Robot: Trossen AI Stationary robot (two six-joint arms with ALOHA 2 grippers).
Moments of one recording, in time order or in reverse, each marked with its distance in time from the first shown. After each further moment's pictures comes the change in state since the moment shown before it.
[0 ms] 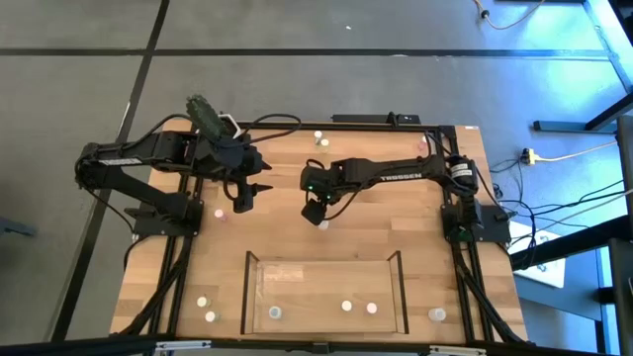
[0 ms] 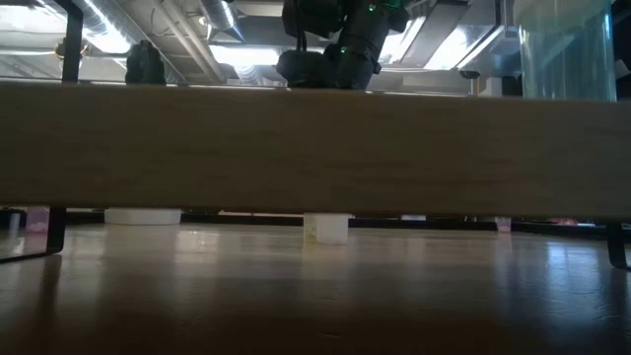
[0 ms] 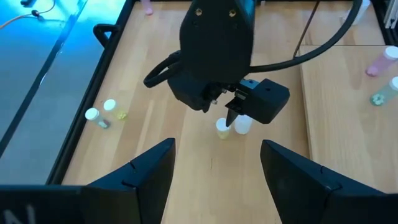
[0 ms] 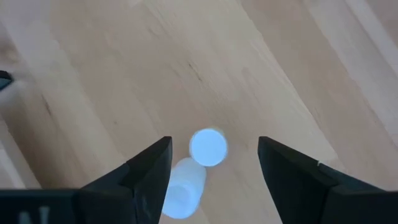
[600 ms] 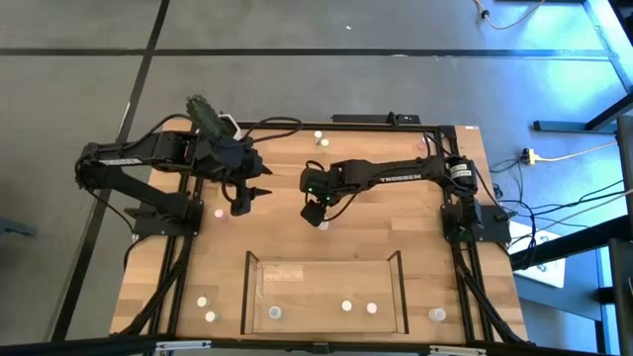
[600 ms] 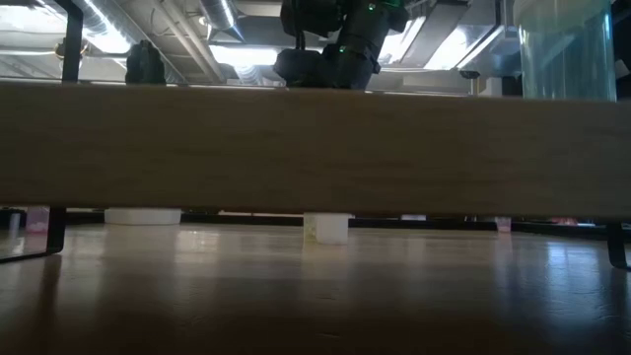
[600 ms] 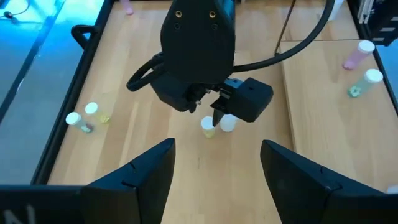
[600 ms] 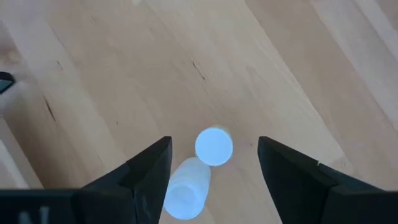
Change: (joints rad) left arm 0.000 0.000 0.000 -0.002 0.072 0.025; right arm 0.001 0.003 0.000 0.001 0.005 0.021
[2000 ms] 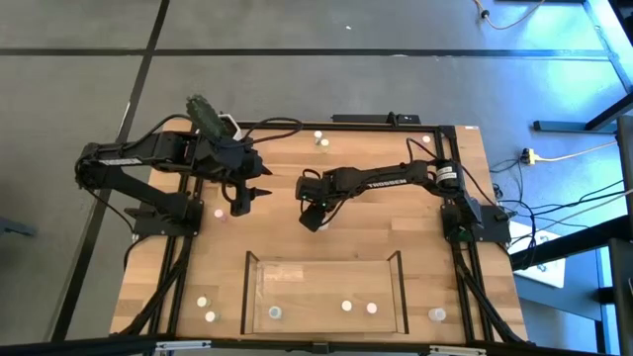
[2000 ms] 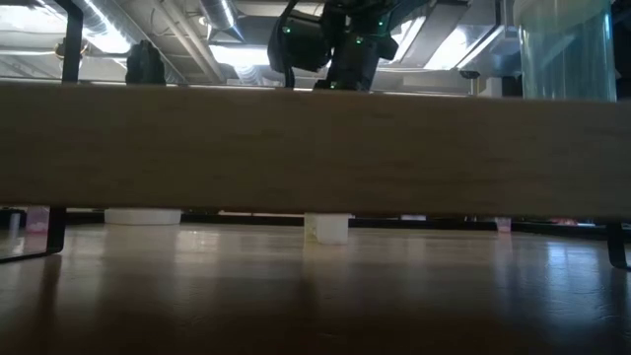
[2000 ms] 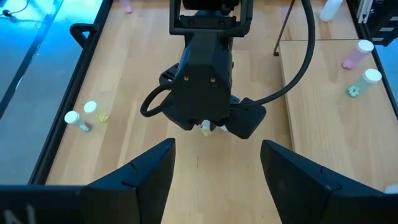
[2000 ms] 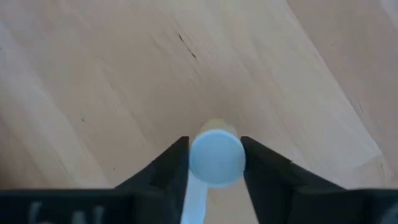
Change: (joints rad) left arm -0.002 0.000 0.000 -0.004 0.001 -0.007; right arm 0.005 0.107 0.000 0.013 -0.011 0.030
